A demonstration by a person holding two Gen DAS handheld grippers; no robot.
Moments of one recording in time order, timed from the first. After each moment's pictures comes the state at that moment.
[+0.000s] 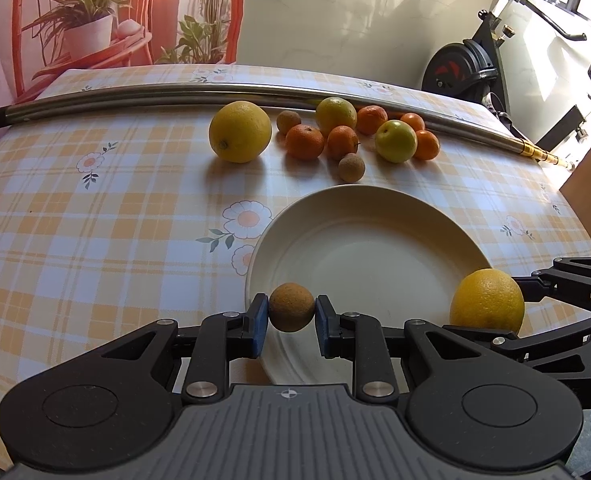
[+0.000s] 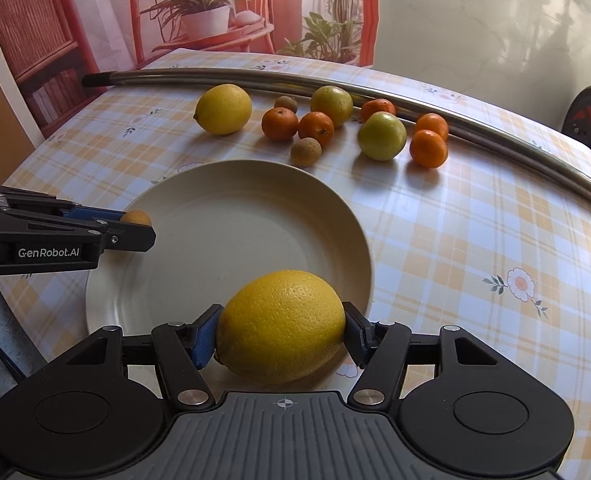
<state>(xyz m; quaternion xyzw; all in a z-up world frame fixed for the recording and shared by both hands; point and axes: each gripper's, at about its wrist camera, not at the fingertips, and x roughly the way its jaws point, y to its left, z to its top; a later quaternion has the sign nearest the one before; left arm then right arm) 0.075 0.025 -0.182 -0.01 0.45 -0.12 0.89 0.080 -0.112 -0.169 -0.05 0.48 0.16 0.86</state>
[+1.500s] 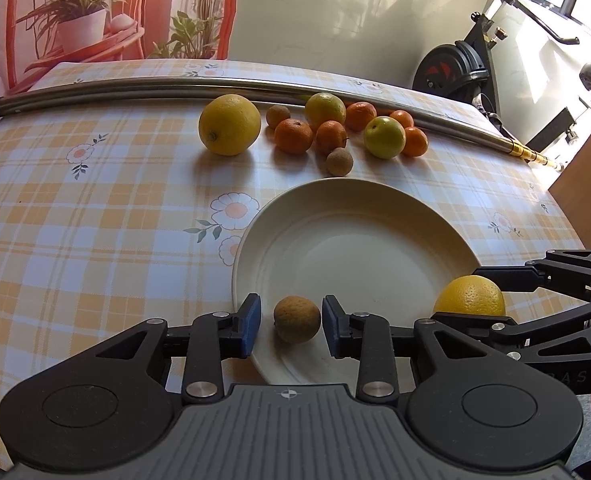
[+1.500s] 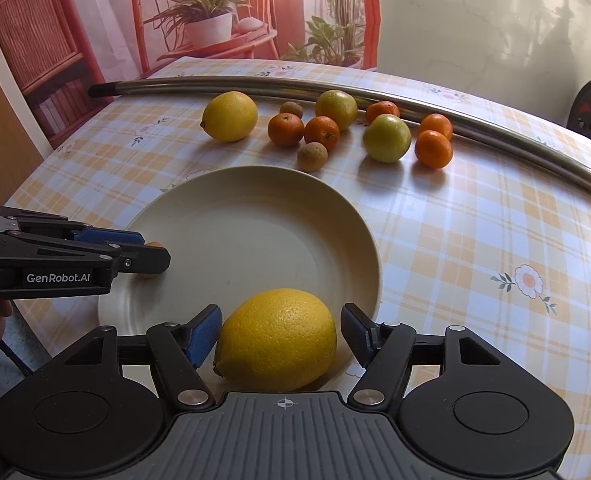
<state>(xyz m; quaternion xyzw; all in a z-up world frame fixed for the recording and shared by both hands) 0.071 0.027 -0.185 -0.03 0.45 -0.13 0.88 0.078 -0.113 -0.166 -0.03 0.47 0.16 0.87</state>
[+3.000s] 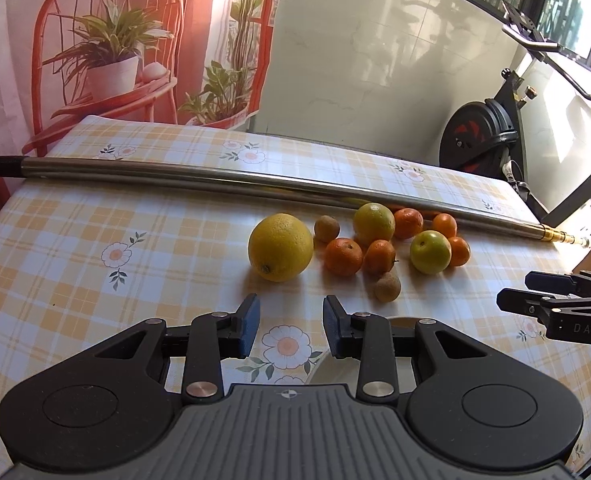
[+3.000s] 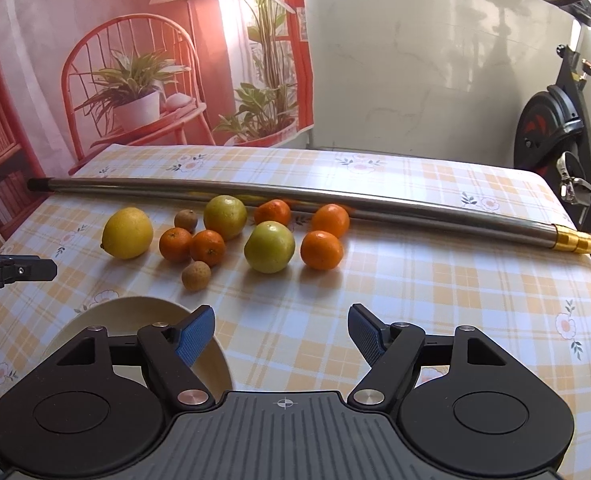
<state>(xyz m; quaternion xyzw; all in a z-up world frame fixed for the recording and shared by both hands) 0.131 0.047 -0.141 -0.05 0.39 -0.09 0.91 0.148 -0.184 -0.140 0.01 0.40 0.09 0.91</state>
